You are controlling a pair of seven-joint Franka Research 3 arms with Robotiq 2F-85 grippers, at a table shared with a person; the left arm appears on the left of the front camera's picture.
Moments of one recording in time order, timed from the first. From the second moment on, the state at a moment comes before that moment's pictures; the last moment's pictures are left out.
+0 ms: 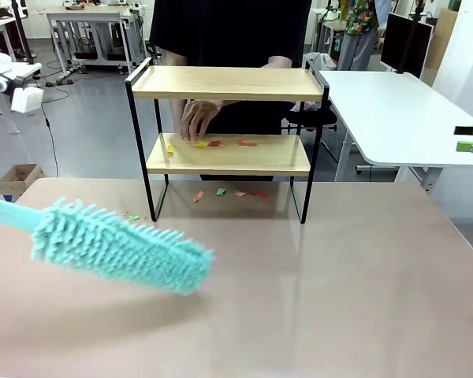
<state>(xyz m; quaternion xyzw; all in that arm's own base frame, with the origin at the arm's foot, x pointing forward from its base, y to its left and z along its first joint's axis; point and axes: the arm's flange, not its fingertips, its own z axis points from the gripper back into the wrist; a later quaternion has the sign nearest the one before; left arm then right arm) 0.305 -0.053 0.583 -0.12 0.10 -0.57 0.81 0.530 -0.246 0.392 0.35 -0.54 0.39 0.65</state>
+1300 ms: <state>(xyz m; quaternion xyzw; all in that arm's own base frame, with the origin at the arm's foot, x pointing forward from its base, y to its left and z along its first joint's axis) 0.295 -0.259 0.616 -0.23 -0.11 -0.29 0.92 0.530 -0.246 0.392 0.35 -0.54 0.39 0.65</state>
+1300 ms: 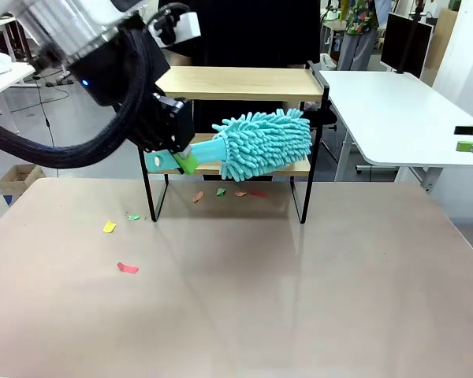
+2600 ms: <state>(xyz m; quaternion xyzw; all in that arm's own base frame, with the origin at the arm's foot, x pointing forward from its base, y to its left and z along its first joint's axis) 0.327 -0.413 0.555 -0.18 -0.21 -0.08 0.96 0.530 -0.246 0.392 0.35 -0.54 0.39 0.65</state>
